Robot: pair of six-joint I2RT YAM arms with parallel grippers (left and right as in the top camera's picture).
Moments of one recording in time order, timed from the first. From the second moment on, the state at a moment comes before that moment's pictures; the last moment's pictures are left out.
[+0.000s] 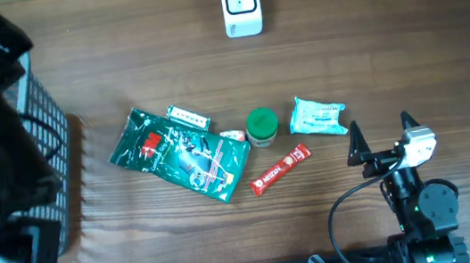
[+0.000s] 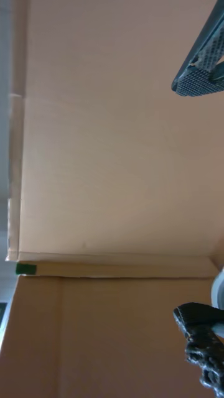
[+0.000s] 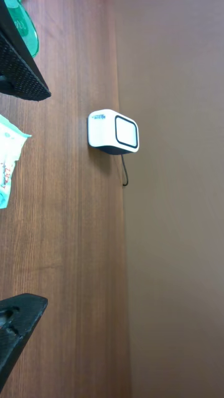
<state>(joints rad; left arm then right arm) -0.25 1.03 1.63 -0.32 -0.75 0.08 0.06 0.03 0.01 0.00 -0.03 0.08</state>
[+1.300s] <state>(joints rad) -0.10 0.01 1.10 -0.38 -0.01 -0.05 0.06 0.04 0.05 0.03 -0.47 1.05</state>
